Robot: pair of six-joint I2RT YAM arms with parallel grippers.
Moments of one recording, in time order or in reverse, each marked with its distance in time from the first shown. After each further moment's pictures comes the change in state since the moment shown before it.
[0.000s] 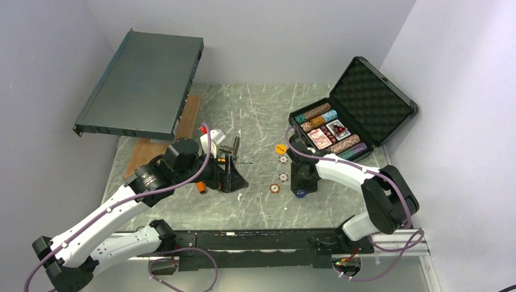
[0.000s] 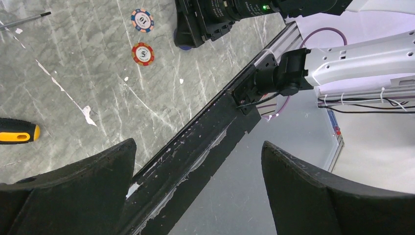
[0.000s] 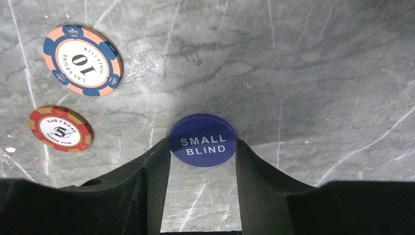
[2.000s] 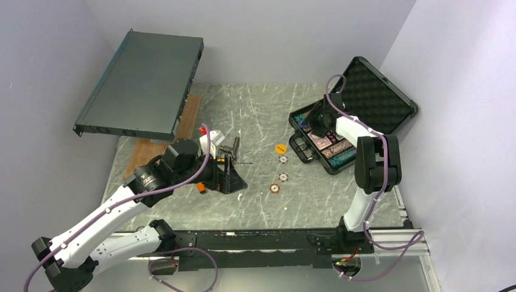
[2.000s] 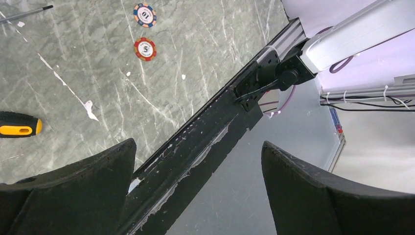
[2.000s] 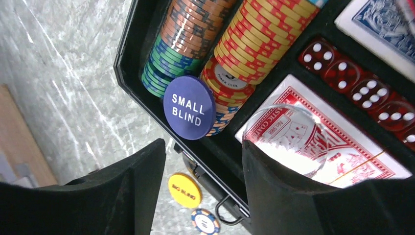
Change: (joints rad) left arm 0.000 -0.003 0.003 -0.025 -0.002 0.003; right arm -0.502 0.362 0.476 0.389 -0.224 0.063
